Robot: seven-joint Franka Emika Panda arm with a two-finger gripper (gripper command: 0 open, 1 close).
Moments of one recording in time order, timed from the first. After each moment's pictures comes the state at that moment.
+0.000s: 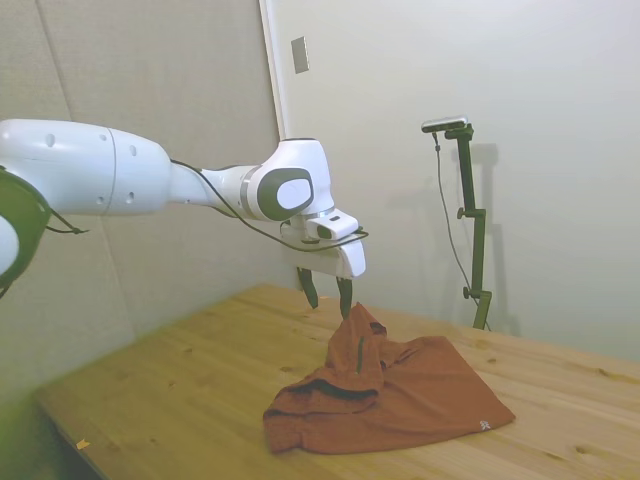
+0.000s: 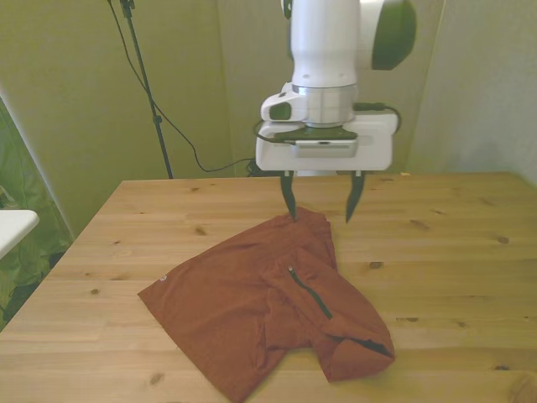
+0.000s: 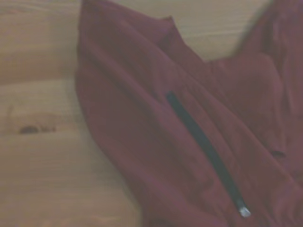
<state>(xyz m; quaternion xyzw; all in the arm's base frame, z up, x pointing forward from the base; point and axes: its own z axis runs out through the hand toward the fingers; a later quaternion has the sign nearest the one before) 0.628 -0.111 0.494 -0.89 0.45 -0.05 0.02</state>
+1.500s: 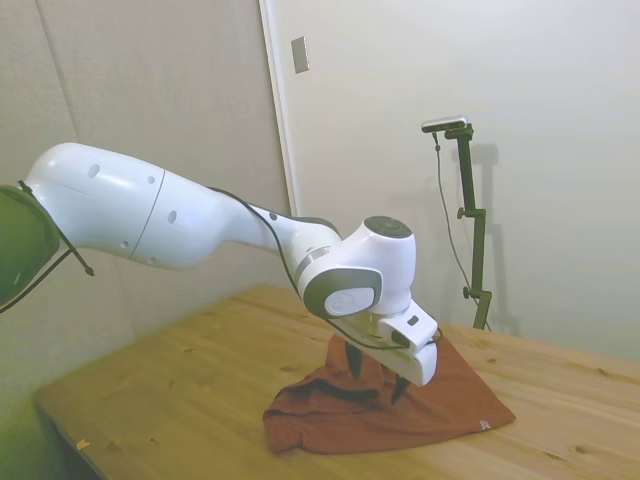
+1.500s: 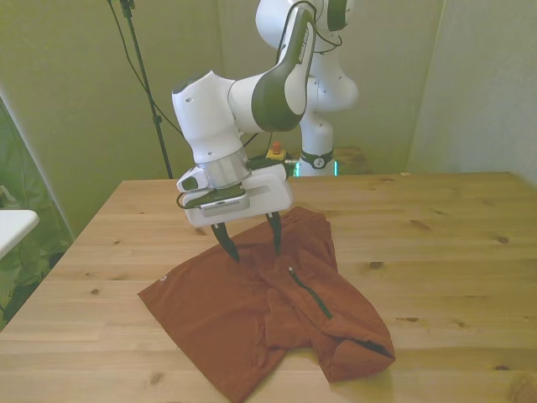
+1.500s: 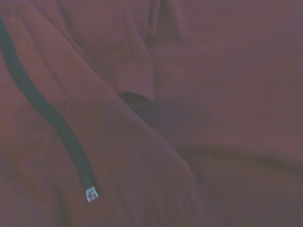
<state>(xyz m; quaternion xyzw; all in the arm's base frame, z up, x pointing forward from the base) 0.593 -0.246 0.370 -0.89 0.44 -0.03 0.14</state>
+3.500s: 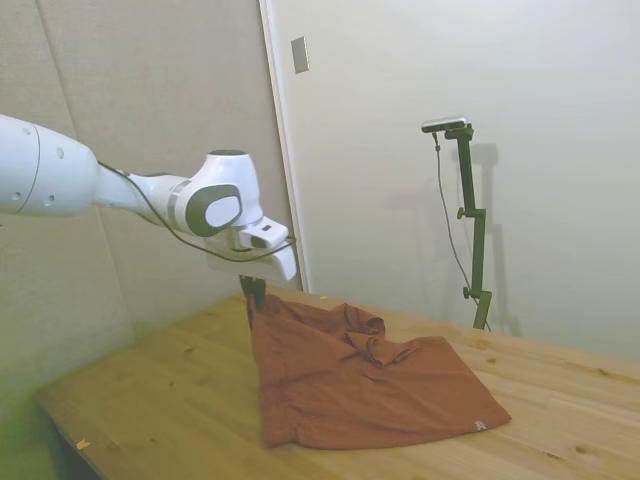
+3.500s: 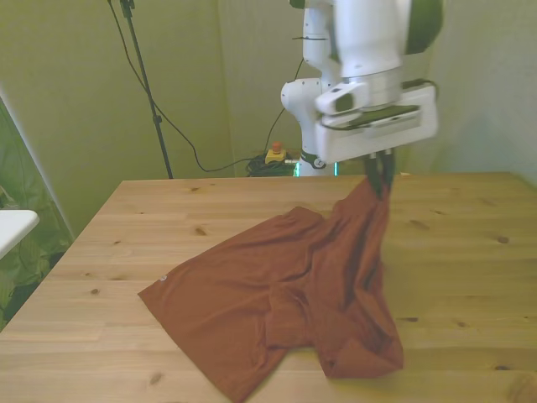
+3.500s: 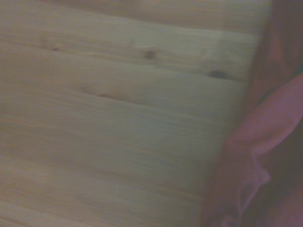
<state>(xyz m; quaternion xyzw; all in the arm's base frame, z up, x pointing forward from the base) 0.576 0.073 0.484 -0.95 0.29 -0.06 0.08</state>
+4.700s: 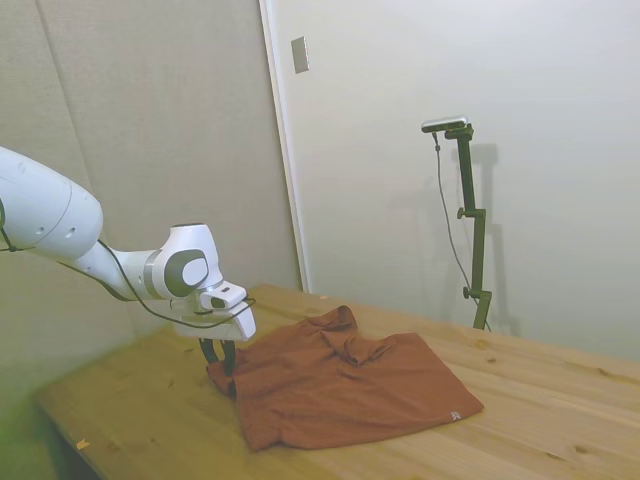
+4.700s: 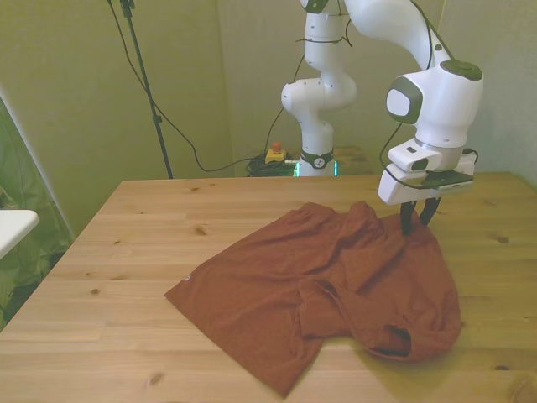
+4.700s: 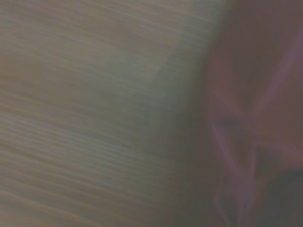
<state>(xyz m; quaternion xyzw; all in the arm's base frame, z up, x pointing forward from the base) 0.536 0.144 0.356 -0.96 0.27 -0.02 -0.02</state>
